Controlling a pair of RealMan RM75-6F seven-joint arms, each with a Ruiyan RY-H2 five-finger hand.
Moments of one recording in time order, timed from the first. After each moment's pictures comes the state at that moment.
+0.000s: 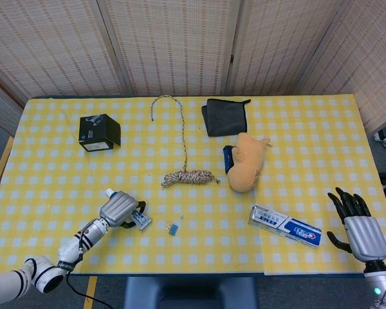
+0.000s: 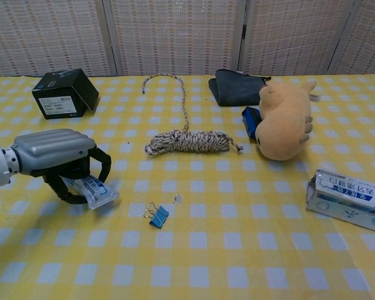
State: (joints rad) left arm -0.69 -1.51 0.00 -1.29 1.56 0.92 0.00; right arm 0.08 -1.12 0.00 -1.60 -1.51 1.40 -0.04
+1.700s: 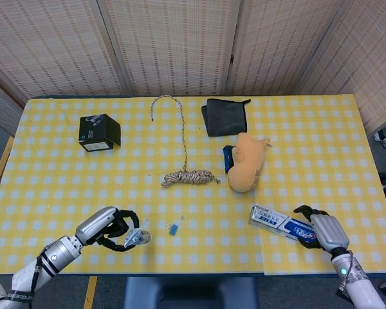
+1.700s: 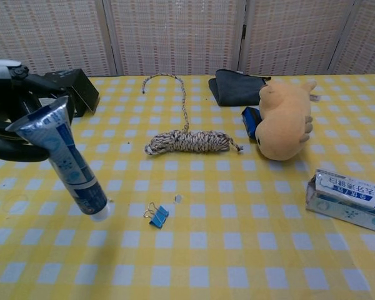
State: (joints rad) left arm -0.64 -1.03 0.06 -1.88 1.69 1.03 -0.78; right arm 0.25 -1.18 -0.01 -1.69 -1.25 1.04 -0.06
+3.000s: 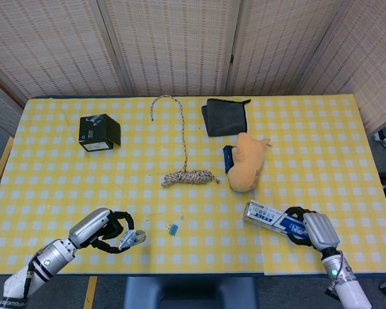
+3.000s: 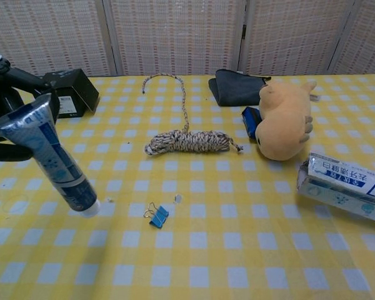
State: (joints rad) left arm -0.61 -0.99 0.08 -1.92 1.69 1.07 -0.72; right arm 0.22 -1.33 0.00 -1.53 -1.39 1.17 0.08
